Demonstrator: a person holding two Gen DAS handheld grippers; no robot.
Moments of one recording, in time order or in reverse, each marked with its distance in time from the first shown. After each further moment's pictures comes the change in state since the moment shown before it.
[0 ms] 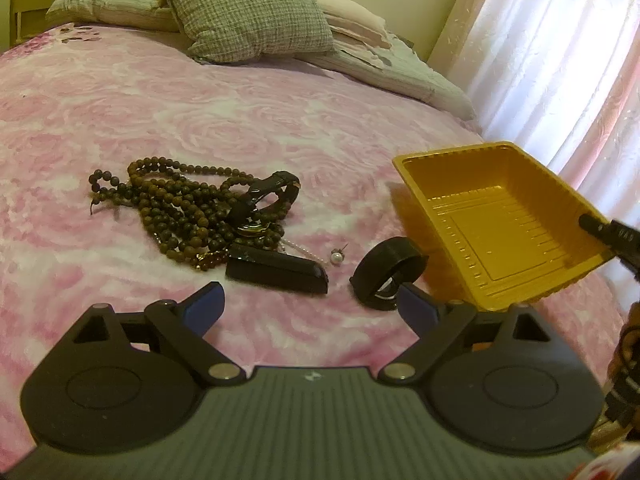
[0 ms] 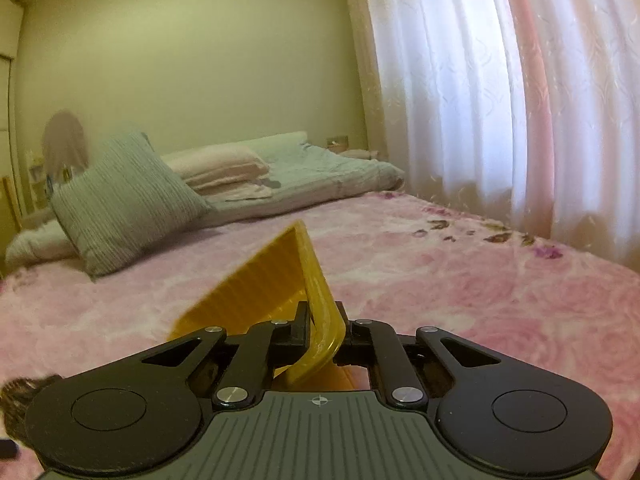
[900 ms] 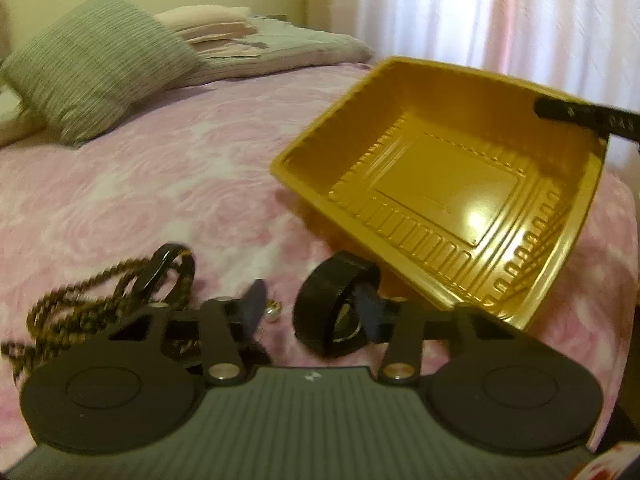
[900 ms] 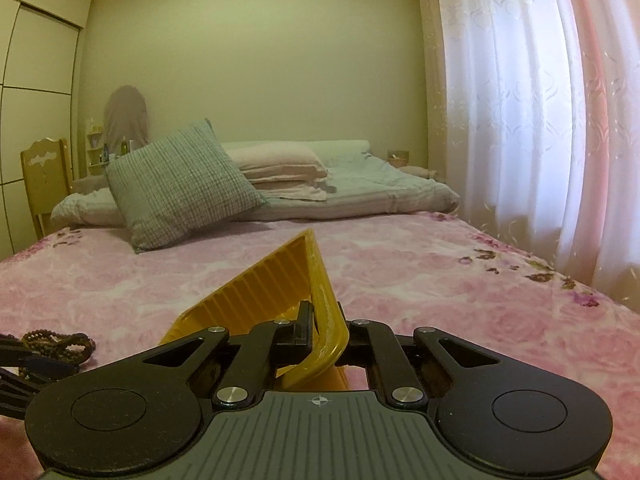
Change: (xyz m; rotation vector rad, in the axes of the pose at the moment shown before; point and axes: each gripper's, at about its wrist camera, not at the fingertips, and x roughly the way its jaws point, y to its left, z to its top) left arm 0.066 -0.059 0.018 0.512 0.024 -0.115; right arm -0.005 -0.002 -0.005 -0.170 -0.020 0.158
